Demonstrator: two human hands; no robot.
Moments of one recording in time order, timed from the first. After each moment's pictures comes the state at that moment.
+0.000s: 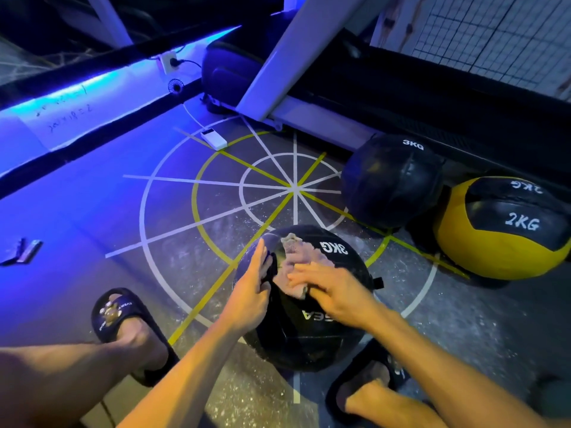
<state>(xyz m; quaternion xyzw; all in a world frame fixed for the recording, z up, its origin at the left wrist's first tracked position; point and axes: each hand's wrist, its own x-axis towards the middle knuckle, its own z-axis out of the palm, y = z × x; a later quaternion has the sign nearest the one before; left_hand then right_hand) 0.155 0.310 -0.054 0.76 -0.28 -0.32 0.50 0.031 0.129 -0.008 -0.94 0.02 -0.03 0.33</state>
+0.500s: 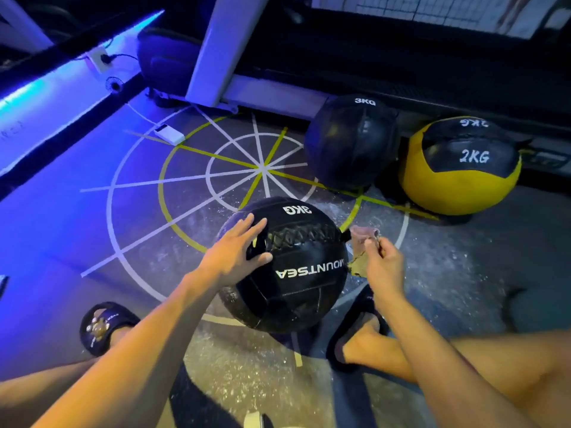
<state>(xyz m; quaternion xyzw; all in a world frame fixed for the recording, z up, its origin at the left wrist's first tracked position) 0.198 0.281 -0.031 0.81 -0.51 -0.23 0.15 -0.056 0.103 -0.053 -0.61 0.56 -0.31 0.47</state>
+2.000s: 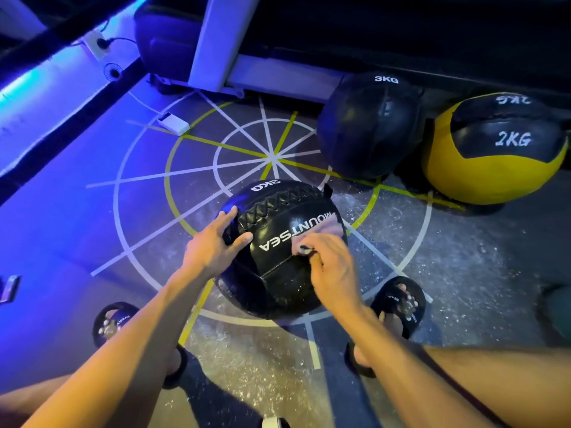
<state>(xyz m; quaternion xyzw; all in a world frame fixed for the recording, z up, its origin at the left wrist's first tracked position) 0.253 0.291 -0.048 0.89 -0.34 -0.23 0.17 0.028 0.161 -0.064 -0.87 0.27 -0.30 0.28</state>
